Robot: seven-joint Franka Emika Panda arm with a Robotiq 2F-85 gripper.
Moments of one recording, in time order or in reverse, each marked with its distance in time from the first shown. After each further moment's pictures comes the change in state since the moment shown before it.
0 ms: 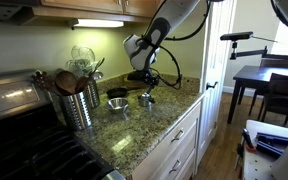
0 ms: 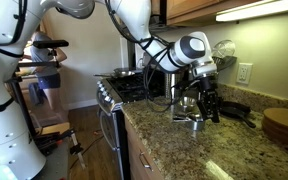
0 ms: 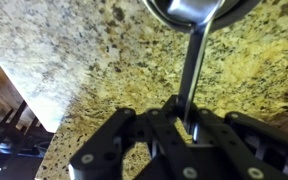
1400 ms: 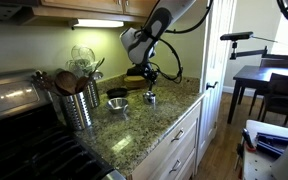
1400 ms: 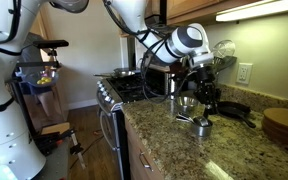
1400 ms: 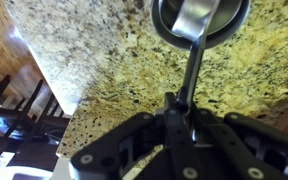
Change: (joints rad) arm 0.022 -0.065 0.005 -0.009 -0.040 -0.103 0.009
